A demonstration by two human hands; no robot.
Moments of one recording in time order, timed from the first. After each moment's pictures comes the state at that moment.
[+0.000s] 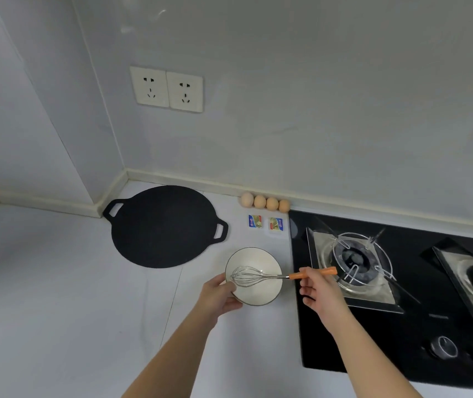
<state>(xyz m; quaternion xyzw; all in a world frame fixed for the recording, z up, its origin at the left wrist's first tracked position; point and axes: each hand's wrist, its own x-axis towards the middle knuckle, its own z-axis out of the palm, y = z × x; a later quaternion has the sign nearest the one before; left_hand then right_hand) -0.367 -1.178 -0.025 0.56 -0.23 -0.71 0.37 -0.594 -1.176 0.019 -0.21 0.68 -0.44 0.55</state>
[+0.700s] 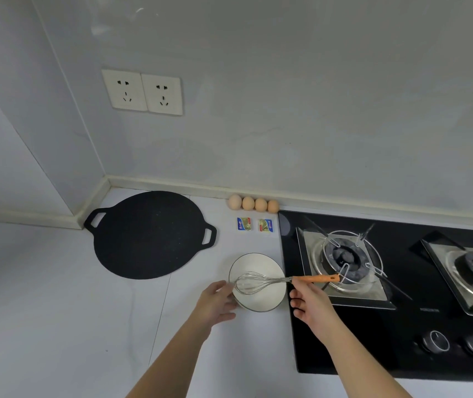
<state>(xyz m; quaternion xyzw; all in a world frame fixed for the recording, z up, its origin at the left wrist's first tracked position) -0.379 -1.186 -0.032 0.58 -0.27 -0.71 0.31 -0.602 -1.172 0.002 -0.18 0.68 -0.40 0.58</state>
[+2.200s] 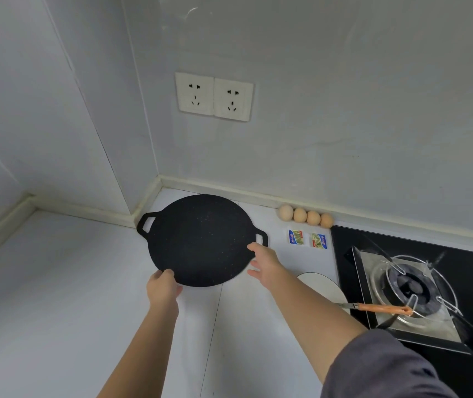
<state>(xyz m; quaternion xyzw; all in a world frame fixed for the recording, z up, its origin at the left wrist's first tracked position) -0.200 -1.238 -0.024 0.72 0.00 -0.49 0.49 -0.390 -1.311 -0.004 -0.21 0.69 -0.30 0.63</state>
